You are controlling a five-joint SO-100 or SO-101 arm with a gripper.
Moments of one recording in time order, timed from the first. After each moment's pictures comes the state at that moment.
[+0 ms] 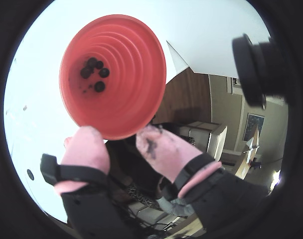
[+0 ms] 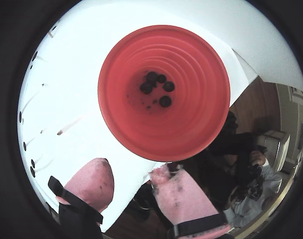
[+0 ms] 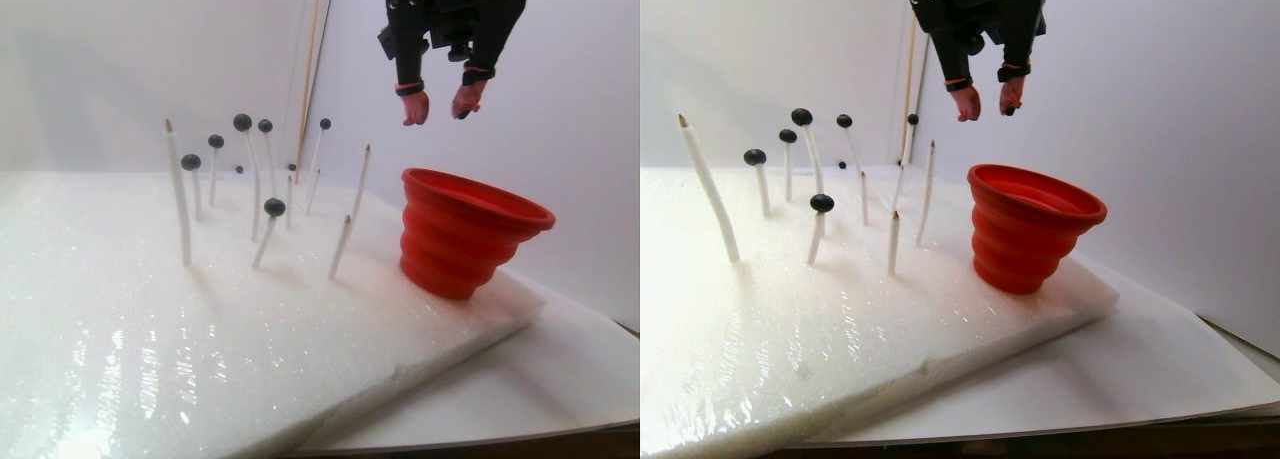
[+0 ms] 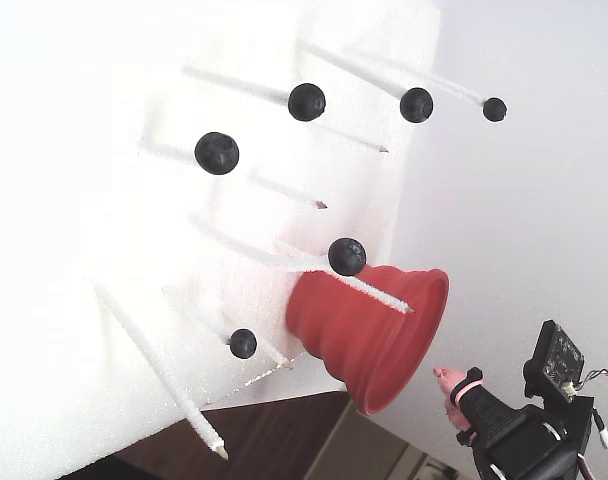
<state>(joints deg) 26.6 123.0 136.8 17.7 -89.6</state>
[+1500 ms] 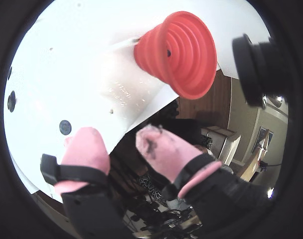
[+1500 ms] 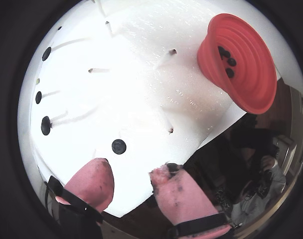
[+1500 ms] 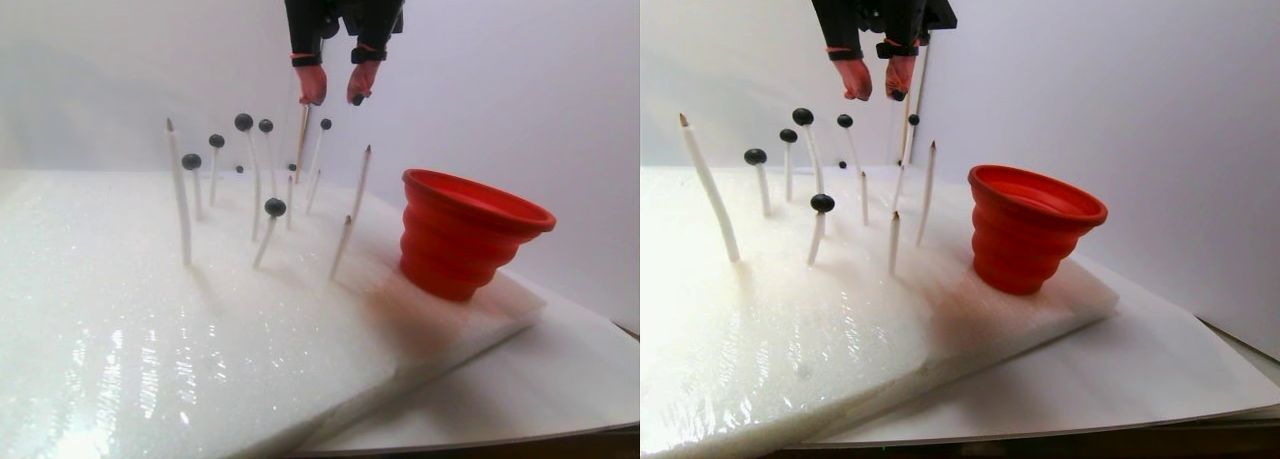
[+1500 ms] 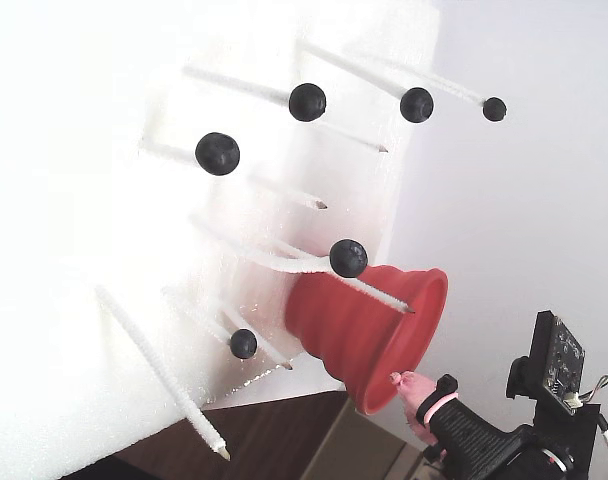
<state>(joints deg) 10.2 139.2 143.8 30.6 -78.5</state>
